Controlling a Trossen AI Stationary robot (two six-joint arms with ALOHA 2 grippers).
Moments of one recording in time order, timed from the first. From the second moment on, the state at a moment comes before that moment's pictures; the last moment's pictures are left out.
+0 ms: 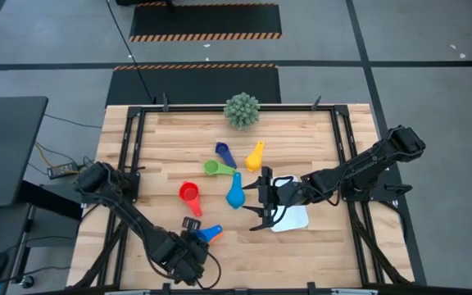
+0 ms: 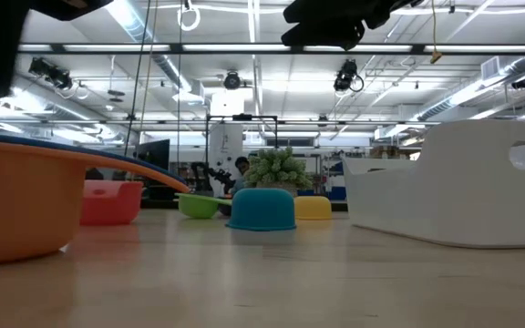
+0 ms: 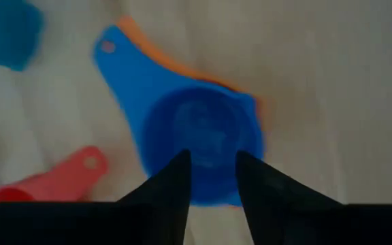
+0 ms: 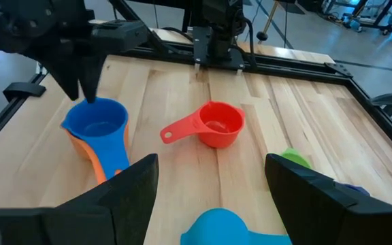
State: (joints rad) left arm -0.74 1.88 1.49 -1.04 -0.29 -0.44; right arm 0.36 1.50 0.93 0.14 0.41 0.02
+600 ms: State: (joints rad) left arm -0.54 1.89 1.49 -0.85 -0.16 -0.66; right arm 0.38 1.42 0.93 -0.08 0.43 0.07
